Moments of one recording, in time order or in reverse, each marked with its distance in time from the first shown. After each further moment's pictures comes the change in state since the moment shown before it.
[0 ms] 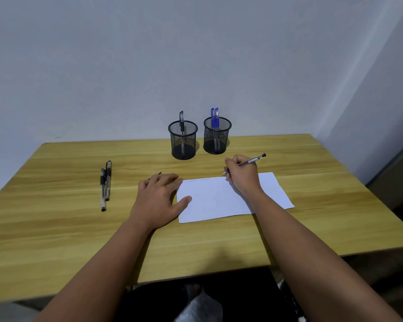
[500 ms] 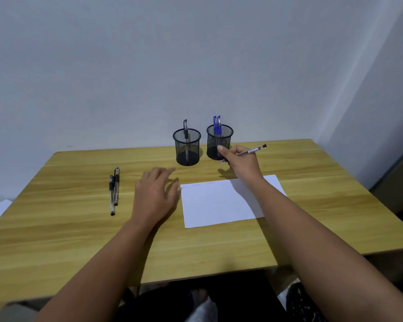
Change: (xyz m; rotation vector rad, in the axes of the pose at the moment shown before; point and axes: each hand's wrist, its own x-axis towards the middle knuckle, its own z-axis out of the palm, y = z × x) left_hand 0.010 -0.006 -0.020 -0.087 0.224 -0.106; right_hand -0.003 -0.058 0.005 -0.002 -0.113 -0.002
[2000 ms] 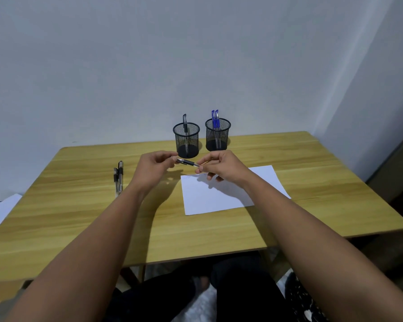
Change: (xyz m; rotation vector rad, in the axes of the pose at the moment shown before) left_hand 0.034 0.022 -0.045 -0.852 -0.161 -0.377; right_hand -0.041 -0.008 0.007 -0.212 -0.446 -0.006
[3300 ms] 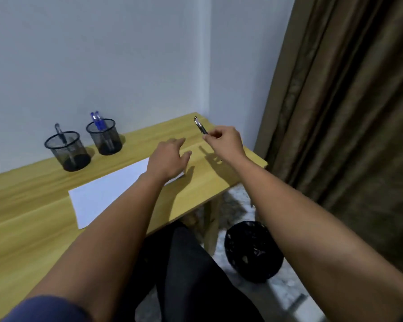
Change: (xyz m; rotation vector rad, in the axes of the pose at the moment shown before) left_hand -0.045 0.081 0.280 0.728 -0.439 0.498; right_hand -0.165 0.056 -0.196 -0.250 0.896 0.097
